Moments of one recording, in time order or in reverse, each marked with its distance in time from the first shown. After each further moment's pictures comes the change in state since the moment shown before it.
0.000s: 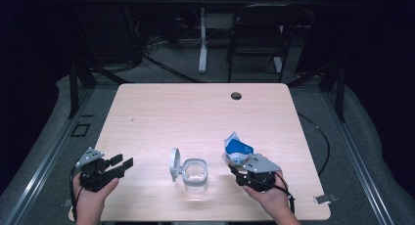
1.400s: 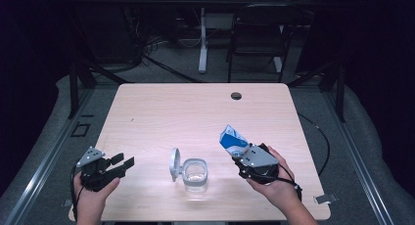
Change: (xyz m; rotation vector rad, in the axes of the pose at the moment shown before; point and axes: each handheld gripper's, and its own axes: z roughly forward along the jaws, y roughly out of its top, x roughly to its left) left arm -0.005 0.003 -0.001 -0.011 -0.004 0.018; right arm -0.008 0.043 -0.020 0.064 -0.073 -0.192
